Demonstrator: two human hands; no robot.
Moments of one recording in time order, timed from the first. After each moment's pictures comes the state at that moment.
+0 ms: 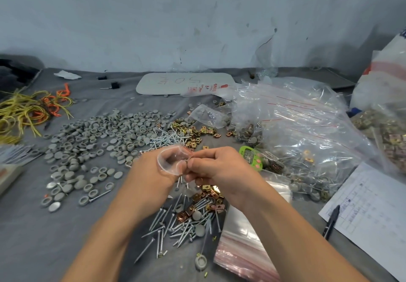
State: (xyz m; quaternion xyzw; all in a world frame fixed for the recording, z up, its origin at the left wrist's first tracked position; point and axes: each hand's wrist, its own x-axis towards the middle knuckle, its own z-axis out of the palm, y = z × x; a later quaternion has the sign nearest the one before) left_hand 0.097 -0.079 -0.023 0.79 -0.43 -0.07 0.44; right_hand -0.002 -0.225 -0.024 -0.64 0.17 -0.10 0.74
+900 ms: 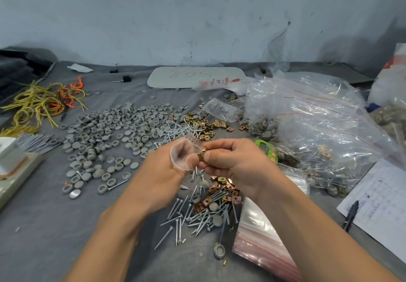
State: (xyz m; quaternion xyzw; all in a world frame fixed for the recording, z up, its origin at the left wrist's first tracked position) left_hand 0.098 -0.061 -0.021 0.76 -0.45 -0.09 0.46; right_hand -0.001 -0.216 -0.021 -0.57 0.18 -0.12 0.79
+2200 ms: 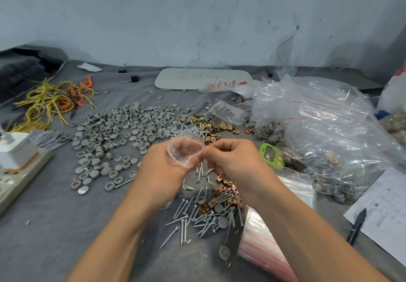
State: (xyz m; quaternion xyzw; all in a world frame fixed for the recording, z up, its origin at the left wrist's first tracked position) left_hand 0.093 -0.059 -0.019 0.76 -0.32 -0.13 0.56; right_hand 0.010 -0.202 -0.019 -0.70 0.26 -0.17 0.65
